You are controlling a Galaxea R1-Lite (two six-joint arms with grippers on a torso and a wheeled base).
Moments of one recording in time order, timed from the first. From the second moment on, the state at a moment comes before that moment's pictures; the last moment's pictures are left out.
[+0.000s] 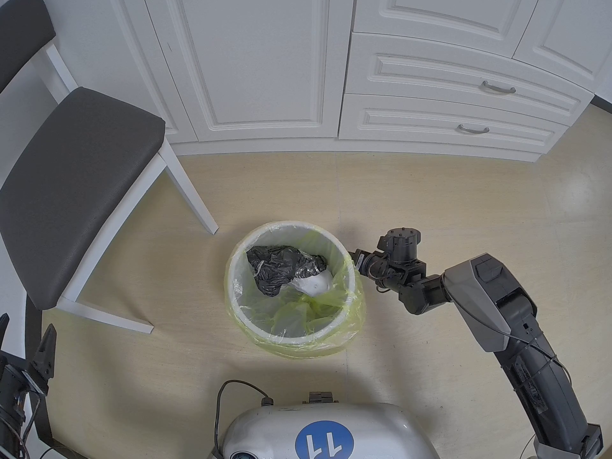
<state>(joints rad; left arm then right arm) 0.33 0.64 -0.02 -0.58 -0.14 0.11 0.35 2.89 -2.00 -0.62 0.14 0.51</state>
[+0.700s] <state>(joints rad) 0.27 0.64 -0.02 -0.54 -0.14 0.09 0.18 2.76 -1.78 -0.69 0.34 0.68</state>
